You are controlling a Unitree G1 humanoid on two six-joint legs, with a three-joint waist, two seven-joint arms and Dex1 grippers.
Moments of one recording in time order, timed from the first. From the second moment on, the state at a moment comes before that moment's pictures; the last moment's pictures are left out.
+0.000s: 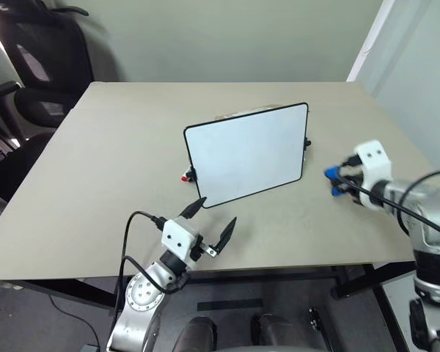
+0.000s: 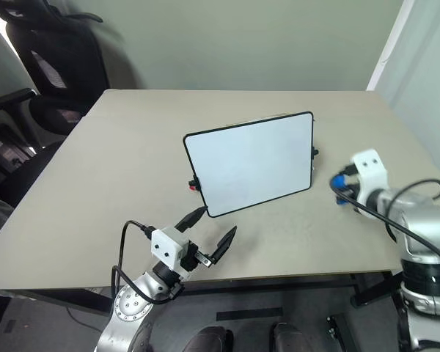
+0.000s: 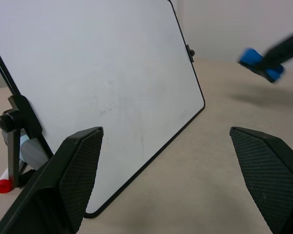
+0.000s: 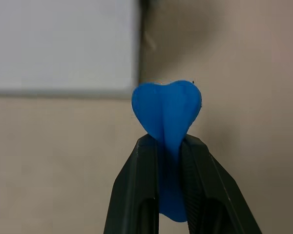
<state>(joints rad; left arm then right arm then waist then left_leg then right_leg) 0.18 0.26 -0.15 -0.38 -0.15 -0.07 -0.41 -0.42 -0.68 -0.17 -0.22 0.22 1.22 0.52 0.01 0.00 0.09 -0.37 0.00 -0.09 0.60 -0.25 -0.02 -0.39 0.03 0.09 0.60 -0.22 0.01</state>
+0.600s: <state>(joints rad) 0.15 0.26 -0.16 -0.31 -0.14 -0.07 -0.43 -0.39 -0.66 -0.17 -0.10 0.22 1.14 0.49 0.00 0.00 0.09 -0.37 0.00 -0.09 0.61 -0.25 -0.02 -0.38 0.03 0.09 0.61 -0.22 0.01</state>
